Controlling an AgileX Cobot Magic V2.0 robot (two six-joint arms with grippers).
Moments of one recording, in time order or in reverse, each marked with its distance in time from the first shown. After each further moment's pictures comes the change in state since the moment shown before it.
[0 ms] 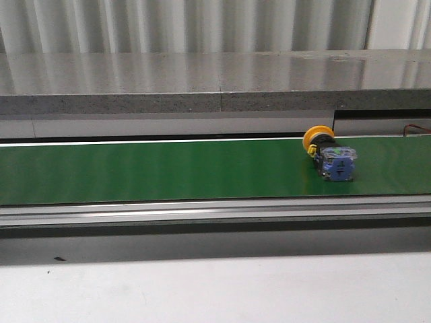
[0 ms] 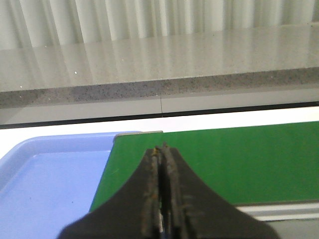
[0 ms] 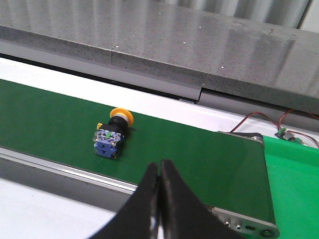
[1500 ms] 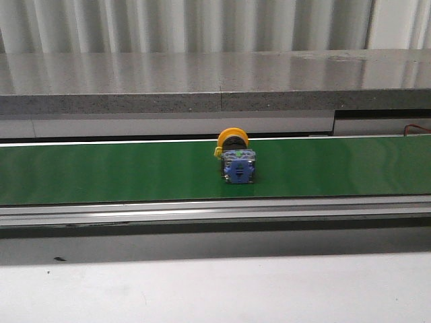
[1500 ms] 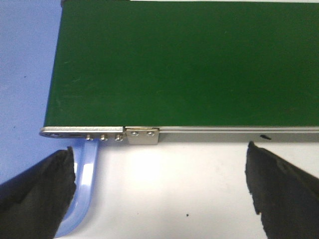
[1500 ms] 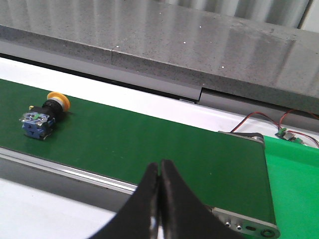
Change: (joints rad) left arm 0.000 0.827 -0.636 -0.120 0.614 0.000; right arm 0.000 0.000 0.000 0.000 0.000 0.000
